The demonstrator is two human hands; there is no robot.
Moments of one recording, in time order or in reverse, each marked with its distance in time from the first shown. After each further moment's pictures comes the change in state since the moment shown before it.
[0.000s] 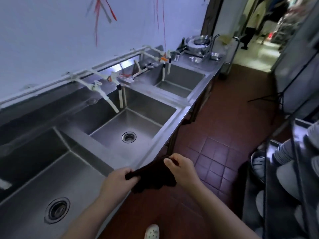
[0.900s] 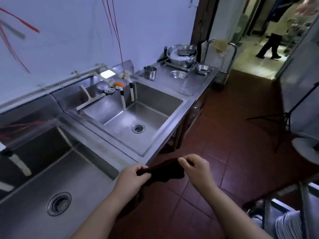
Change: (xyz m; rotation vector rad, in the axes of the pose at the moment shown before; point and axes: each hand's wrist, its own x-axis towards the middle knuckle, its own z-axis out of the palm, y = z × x) left_hand 0.446 0.329 0.209 -0.206 -0.001 0.009; right_hand 0.465 0.168 -0.330 -0.011 0.172 -0.091
